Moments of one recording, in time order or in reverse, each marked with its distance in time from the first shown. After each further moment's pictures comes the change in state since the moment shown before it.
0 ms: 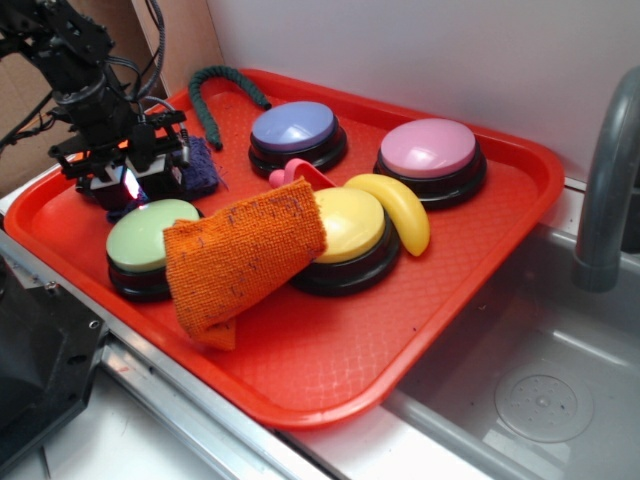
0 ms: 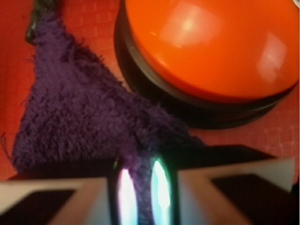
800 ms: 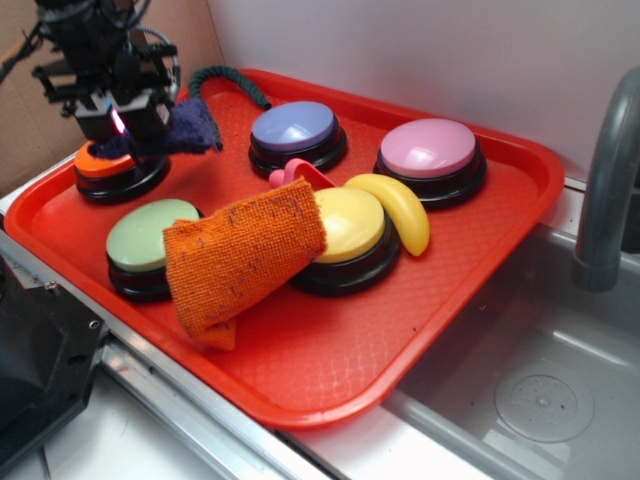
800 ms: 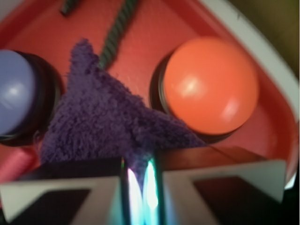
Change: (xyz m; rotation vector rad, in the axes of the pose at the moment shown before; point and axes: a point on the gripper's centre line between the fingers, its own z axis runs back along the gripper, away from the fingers) arm 0.016 -0.021 0.075 0.036 -0.005 -0.209
